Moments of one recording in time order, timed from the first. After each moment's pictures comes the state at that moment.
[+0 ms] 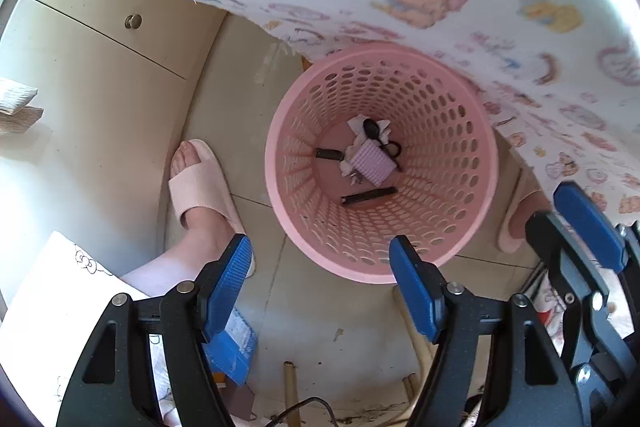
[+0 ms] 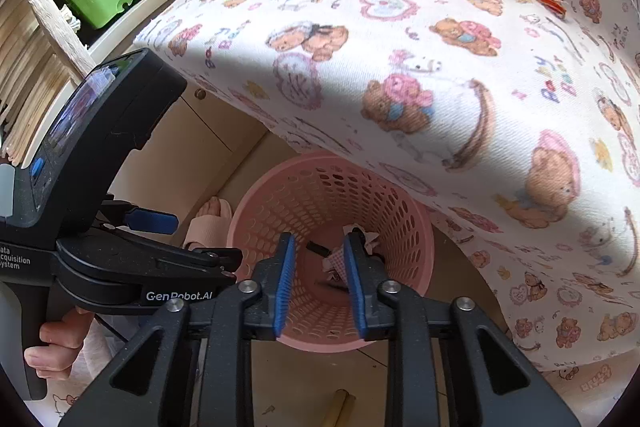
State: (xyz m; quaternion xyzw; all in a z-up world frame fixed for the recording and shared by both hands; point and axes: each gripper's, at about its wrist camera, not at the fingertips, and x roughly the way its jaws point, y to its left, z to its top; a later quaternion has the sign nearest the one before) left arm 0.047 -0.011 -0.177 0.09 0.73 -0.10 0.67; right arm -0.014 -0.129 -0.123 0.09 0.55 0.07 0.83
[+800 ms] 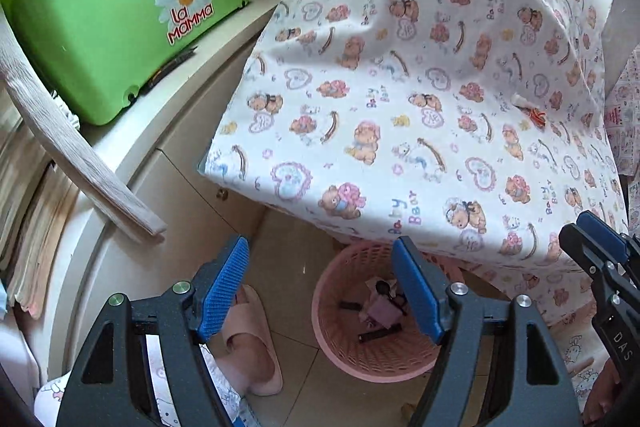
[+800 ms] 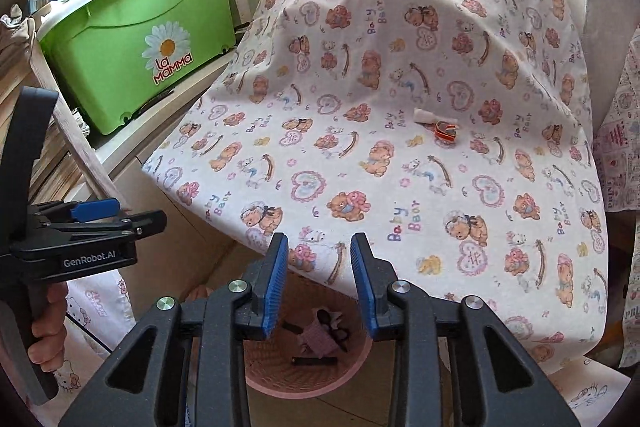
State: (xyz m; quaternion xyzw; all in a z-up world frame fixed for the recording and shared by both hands) left arm 0.043 0.006 -0.022 0.08 0.48 -0.09 0.87; right arm -0.033 -0.182 -0.018 0.09 0.41 0.00 0.91
